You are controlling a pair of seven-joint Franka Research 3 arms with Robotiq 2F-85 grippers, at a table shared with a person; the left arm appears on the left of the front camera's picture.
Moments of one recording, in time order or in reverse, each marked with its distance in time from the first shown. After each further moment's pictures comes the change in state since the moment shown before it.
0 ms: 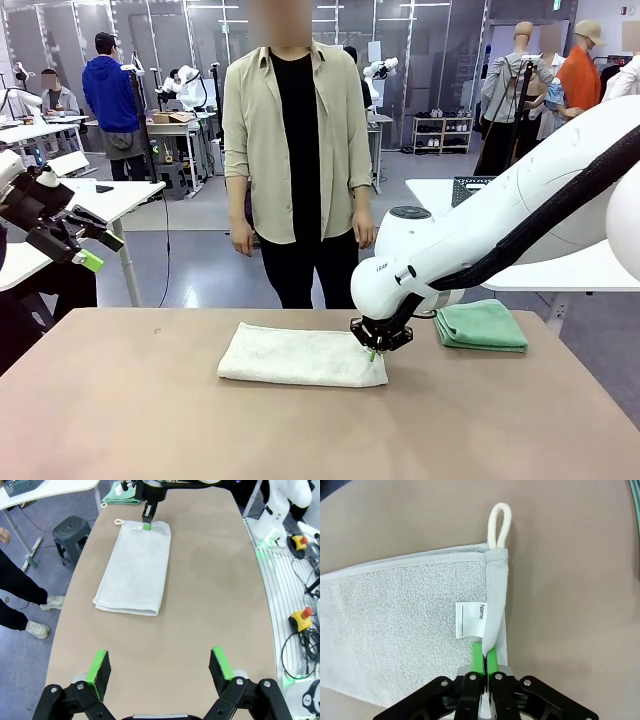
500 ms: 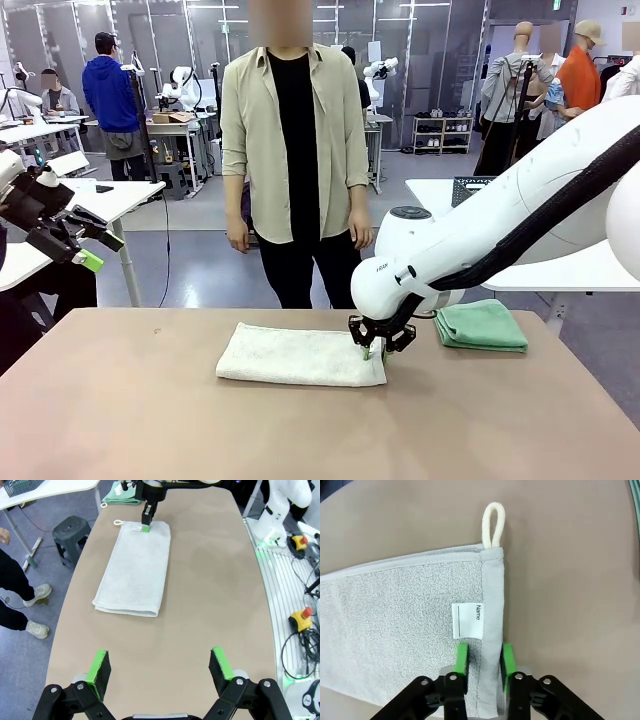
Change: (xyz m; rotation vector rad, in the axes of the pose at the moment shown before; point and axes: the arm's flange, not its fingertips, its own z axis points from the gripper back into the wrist) left arm 0.000 0.000 0.000 0.000 0.000 0.000; right arm 0.000 0.000 0.000 0.003 -0.002 -0.002
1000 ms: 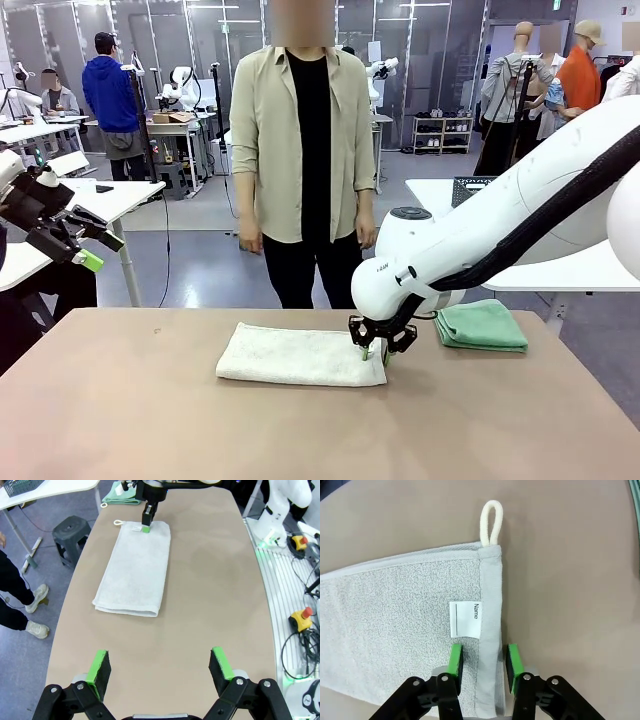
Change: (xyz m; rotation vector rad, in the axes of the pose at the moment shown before) left arm 0.000 0.000 0.000 0.000 0.000 0.000; right arm -0.001 -0.001 -0.001 -0.002 0.003 -0.002
